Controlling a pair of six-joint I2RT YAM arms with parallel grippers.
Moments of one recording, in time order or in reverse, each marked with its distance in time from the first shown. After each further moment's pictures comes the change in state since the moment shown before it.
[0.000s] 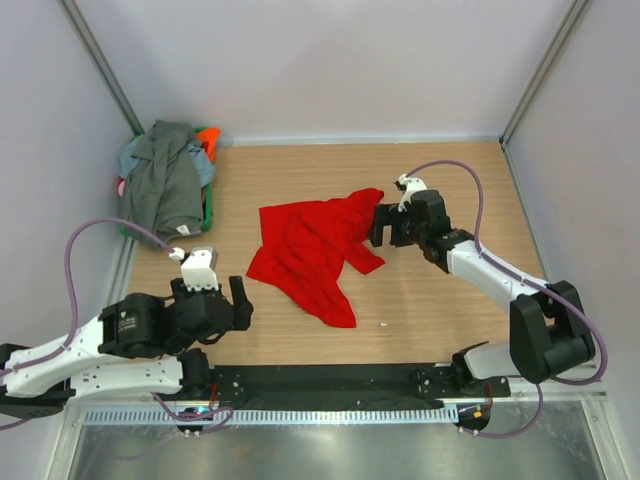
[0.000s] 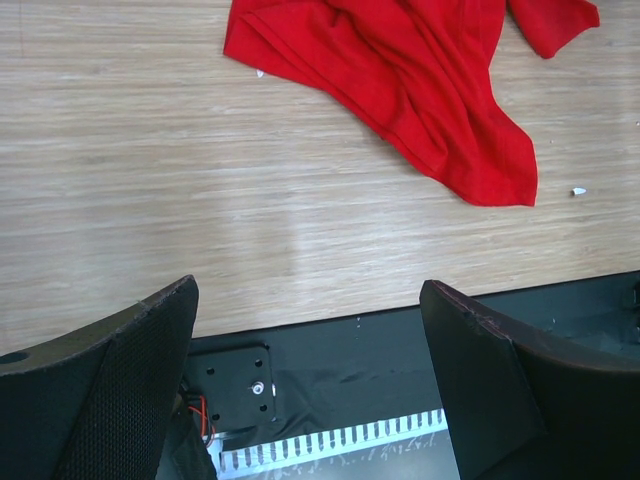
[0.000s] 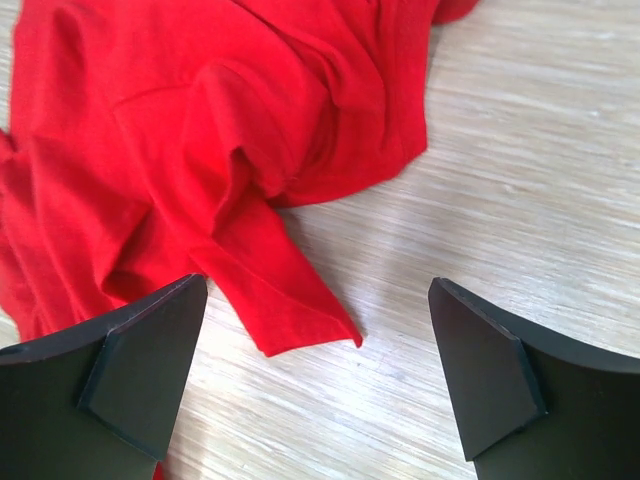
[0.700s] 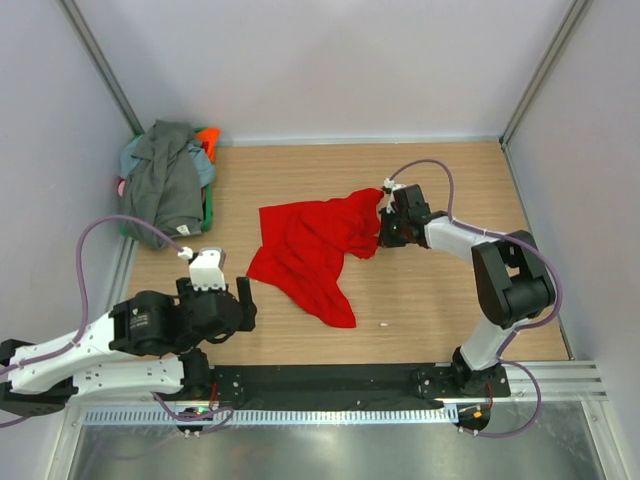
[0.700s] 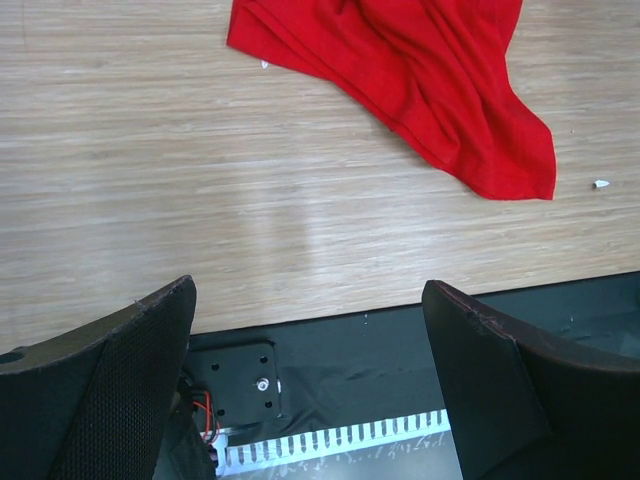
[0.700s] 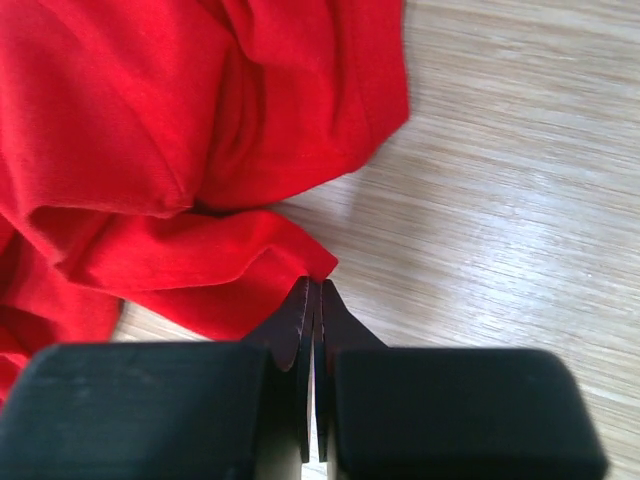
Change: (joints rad) left arm 0.000 0.051 0.000 0.000 0.009 0.001; right arm -0.021 0.353 0.175 -0.122 -0.009 -0.007
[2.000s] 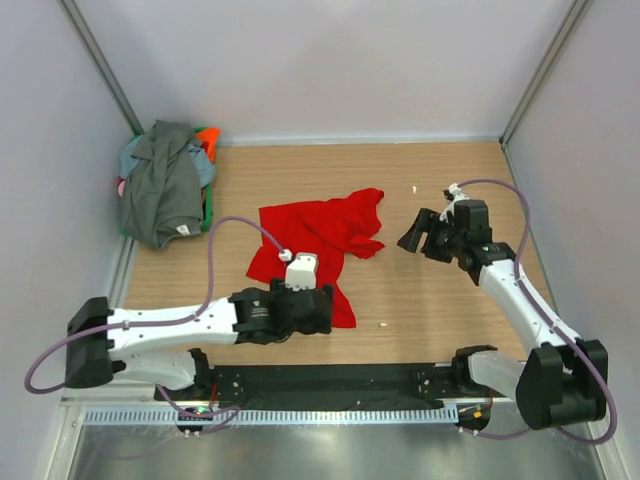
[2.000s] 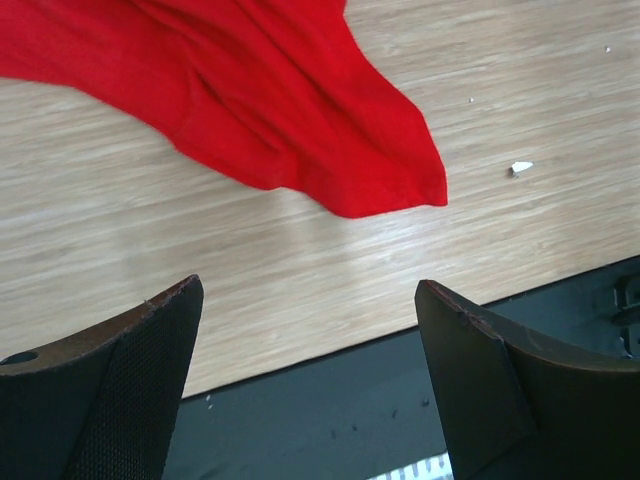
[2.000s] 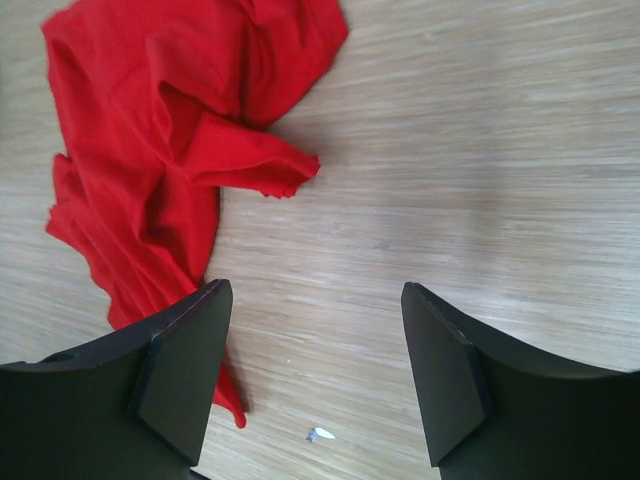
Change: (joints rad) left arm 0.000 0.521 -0.096 0.675 0.138 0.137; right arm -0.224 -0.612 -0.235 -0.184 -0.154 0.207
